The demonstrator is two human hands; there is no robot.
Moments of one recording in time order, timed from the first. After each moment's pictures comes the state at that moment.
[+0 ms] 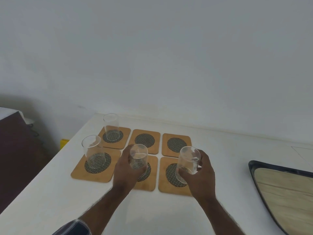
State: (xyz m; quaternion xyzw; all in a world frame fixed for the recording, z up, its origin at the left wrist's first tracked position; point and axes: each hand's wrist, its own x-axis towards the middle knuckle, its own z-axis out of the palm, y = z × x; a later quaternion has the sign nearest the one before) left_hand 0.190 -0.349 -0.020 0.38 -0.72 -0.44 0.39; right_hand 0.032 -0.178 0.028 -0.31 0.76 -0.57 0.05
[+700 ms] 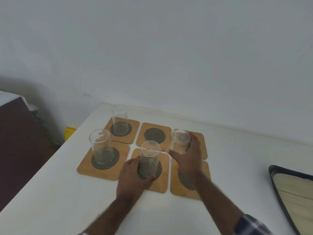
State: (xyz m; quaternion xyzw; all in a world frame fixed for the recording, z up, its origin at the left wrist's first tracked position) left_hand 0.205 -0.360 -0.059 0.45 -0.79 -0.33 0.27; right_hand 0.028 -0.286 0.013 -0.34 0.76 -0.55 0.07
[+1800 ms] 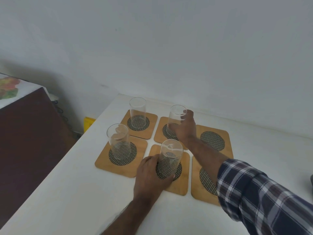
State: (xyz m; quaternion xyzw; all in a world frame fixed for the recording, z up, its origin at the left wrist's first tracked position) left_hand 0.204 -0.365 -0.062 0.45 -0.80 -0.30 0.27; right_hand 0.003 -0.431 -0.014 -0.35 0.79 -0.48 0.16
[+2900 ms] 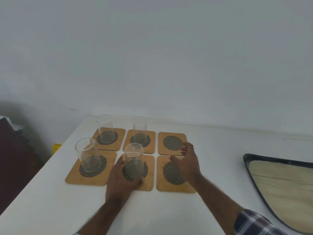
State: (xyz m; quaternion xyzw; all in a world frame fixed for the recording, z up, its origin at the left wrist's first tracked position) left_hand 0.206 -0.351 -0.056 0.46 -0.77 -0.35 0.28; right_hand -0.003 -0.231 -0.003 -0.28 0.79 -0.52 0.13
